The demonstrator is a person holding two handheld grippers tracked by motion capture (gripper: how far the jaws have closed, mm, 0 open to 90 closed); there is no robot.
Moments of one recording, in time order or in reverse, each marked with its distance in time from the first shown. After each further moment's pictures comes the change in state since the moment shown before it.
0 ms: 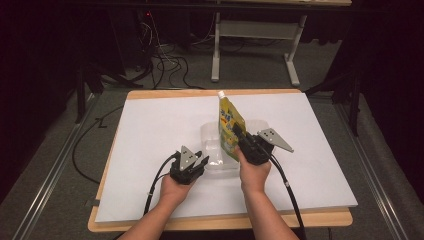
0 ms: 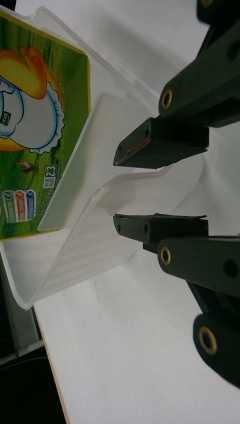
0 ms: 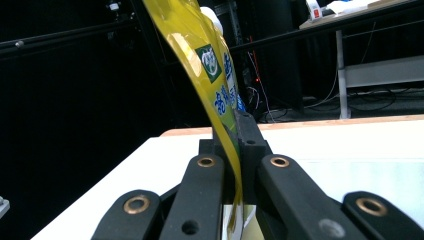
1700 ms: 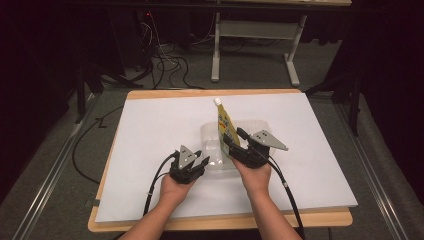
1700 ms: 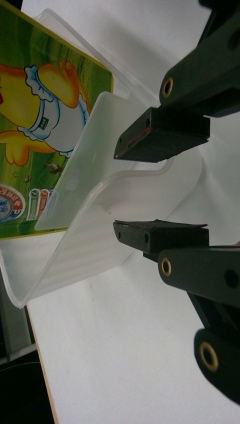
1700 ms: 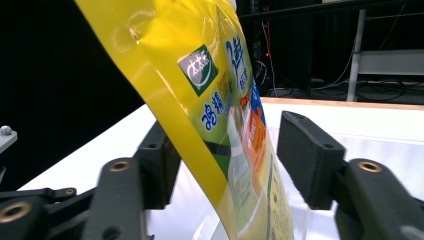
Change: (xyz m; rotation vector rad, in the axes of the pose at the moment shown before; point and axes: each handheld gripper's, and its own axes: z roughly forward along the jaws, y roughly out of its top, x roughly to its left) left arm 0.003 0.001 -0.001 0.011 -0.014 -0.039; right arm 0.004 -0.005 0.000 0.140 0.045 -0.126
